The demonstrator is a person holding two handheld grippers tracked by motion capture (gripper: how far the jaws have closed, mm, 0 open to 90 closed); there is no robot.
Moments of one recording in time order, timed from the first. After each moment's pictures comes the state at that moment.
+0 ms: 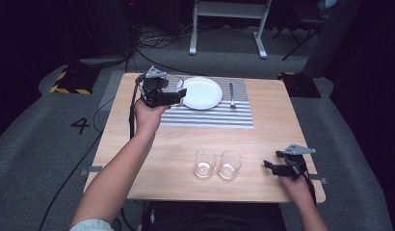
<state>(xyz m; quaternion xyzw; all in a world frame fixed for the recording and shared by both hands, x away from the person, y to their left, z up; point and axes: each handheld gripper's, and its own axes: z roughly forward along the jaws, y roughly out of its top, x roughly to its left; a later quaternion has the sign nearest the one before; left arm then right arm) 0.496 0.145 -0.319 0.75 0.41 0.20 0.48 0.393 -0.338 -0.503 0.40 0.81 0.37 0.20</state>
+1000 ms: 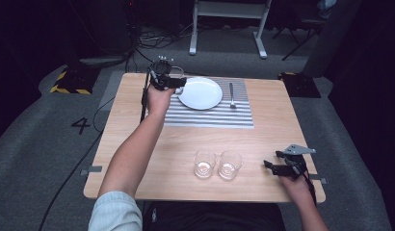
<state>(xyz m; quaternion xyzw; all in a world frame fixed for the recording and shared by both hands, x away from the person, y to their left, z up) 0.589 0.133 -0.353 0.73 0.52 0.19 0.40 0.393 -0.339 -0.503 0.40 0.82 0.37 0.20</state>
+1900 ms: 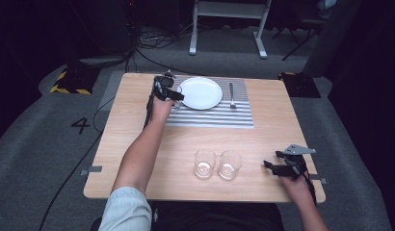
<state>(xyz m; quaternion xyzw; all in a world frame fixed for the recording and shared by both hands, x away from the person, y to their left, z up) 0.623 0.130 -0.427 0.78 0.55 0.14 0.28 0.393 -0.338 -0.503 0.40 0.81 0.37 0.20</state>
